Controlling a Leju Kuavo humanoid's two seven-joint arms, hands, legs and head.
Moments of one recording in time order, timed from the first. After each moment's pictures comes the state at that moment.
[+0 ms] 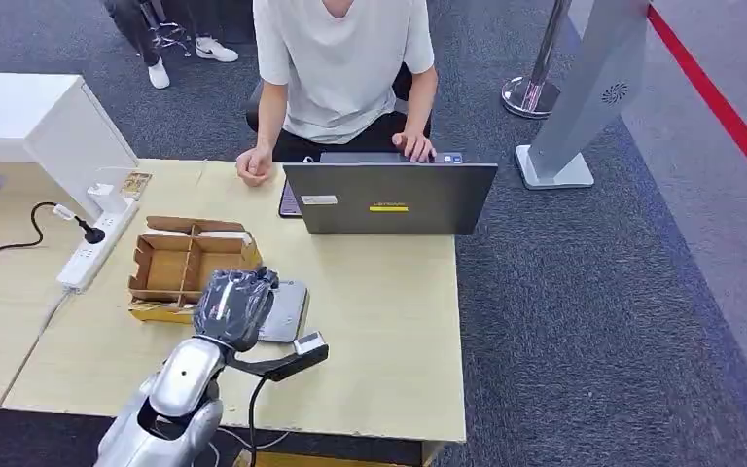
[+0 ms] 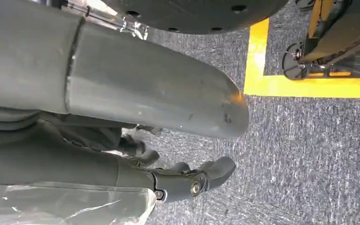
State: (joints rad) left arm -0.12 0.09 -0.26 -1.47 -1.46 0.04 0.06; right arm -0.04 0.19 -0.84 -0.19 0.98 -0.13 0.04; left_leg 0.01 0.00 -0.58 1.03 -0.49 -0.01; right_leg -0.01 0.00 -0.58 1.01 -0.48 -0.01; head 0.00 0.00
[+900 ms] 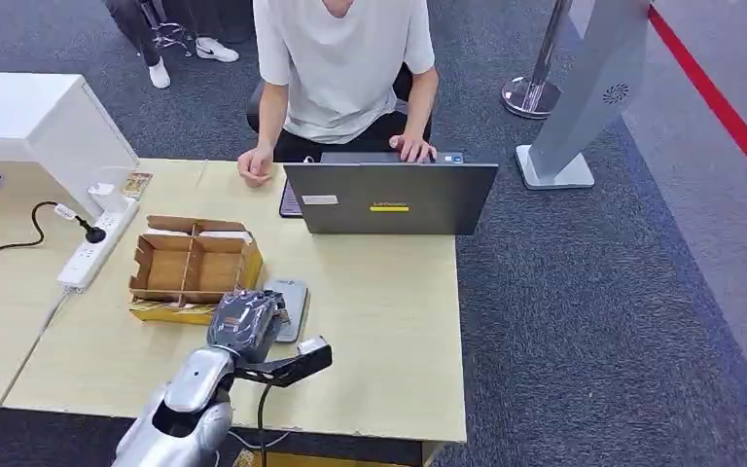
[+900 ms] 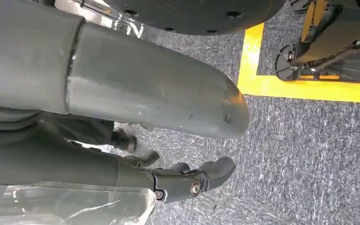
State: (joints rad) left arm -0.13 0.06 -0.25 -1.33 -1.28 -0.03 0.07; right arm -0.04 0.18 -0.84 -0.19 1.00 -0.11 0.00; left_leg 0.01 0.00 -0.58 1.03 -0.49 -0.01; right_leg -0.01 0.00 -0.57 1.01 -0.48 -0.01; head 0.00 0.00
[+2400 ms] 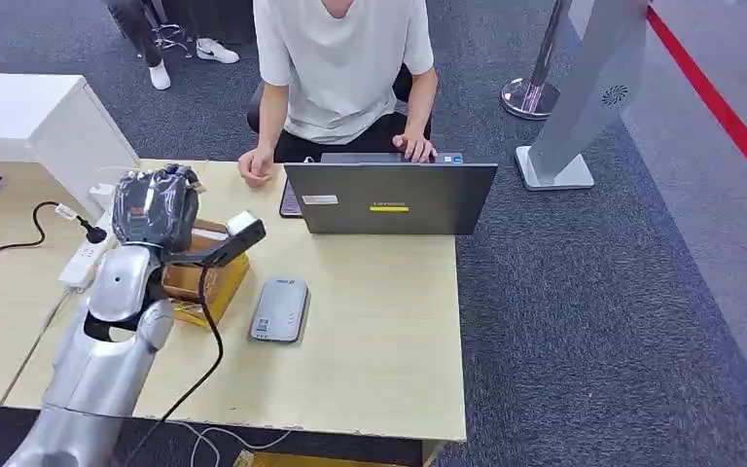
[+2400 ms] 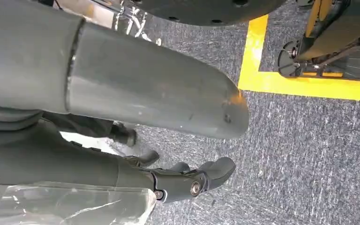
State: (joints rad) left arm -0.43 0.17 -0.08 -1.38 -1.42 0.07 0.14; right arm -0.04 0.17 -0.86 -0.19 1.04 -0.09 -0.01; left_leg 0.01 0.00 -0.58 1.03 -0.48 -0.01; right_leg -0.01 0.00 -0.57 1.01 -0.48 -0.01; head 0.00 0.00
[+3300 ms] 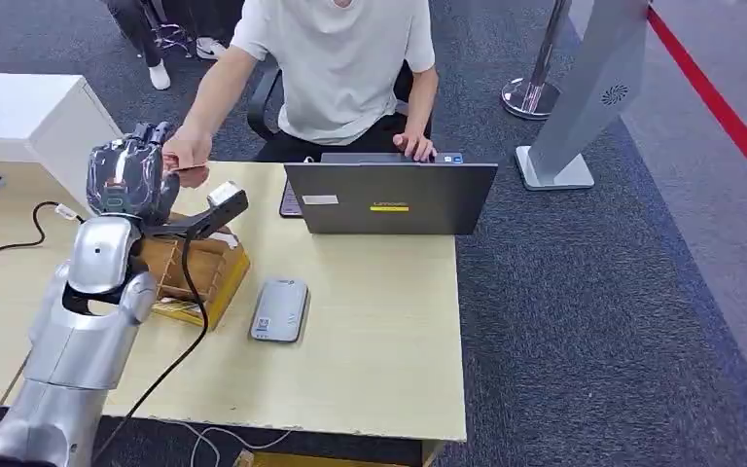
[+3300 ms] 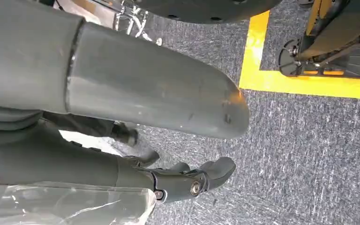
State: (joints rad) left arm -0.51 0.22 -0.08 -1.36 -1.44 0.02 0.16; right arm -0.04 0.17 -0.87 -0.19 1.05 -0.09 0.00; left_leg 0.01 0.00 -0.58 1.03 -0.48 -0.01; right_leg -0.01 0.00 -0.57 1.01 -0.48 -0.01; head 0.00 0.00
